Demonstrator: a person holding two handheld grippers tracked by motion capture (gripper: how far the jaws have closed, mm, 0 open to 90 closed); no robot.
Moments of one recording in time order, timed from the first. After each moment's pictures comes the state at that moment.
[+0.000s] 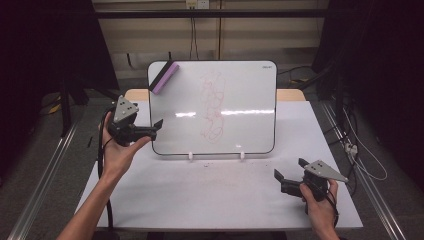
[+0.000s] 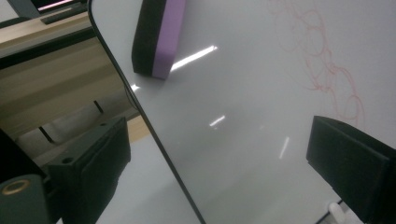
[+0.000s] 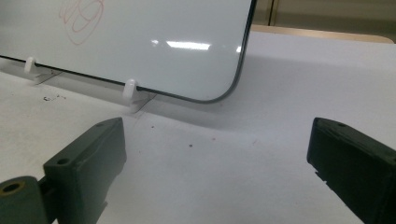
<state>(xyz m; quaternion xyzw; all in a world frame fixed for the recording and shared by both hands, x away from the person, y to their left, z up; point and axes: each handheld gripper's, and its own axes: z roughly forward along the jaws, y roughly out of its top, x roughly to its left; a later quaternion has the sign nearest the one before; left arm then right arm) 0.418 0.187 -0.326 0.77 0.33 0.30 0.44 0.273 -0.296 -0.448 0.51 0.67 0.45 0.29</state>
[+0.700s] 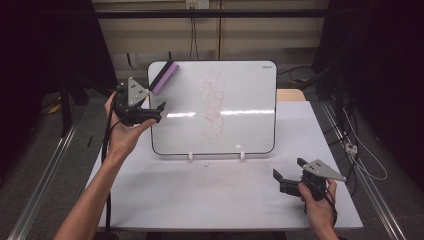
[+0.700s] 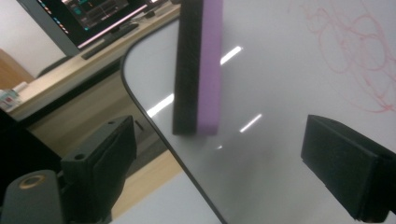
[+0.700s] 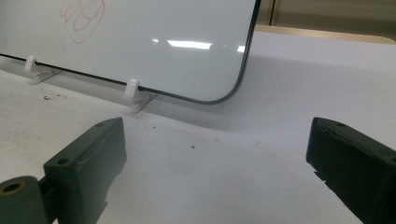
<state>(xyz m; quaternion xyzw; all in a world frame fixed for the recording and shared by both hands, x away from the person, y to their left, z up) 0.455 0.166 -0.302 0.78 0.29 0.39 0.40 0.275 -0.293 -0.447 0.51 0.67 0.45 0.29</state>
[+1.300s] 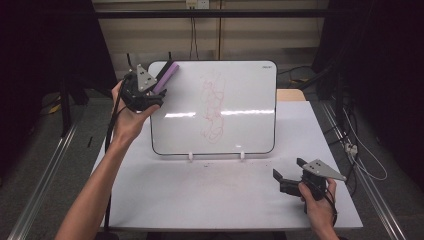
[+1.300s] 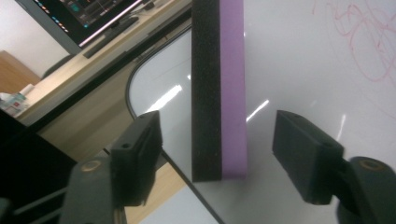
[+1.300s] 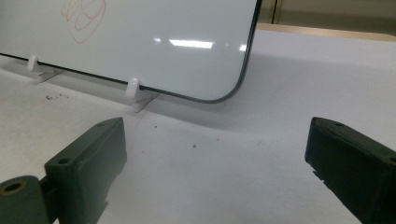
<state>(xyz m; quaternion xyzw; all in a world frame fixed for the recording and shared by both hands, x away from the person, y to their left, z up) 0.486 0.151 -0.290 0.80 0.28 0.39 0.36 0.276 -0.294 -0.448 0.51 0.68 0.45 0.28</state>
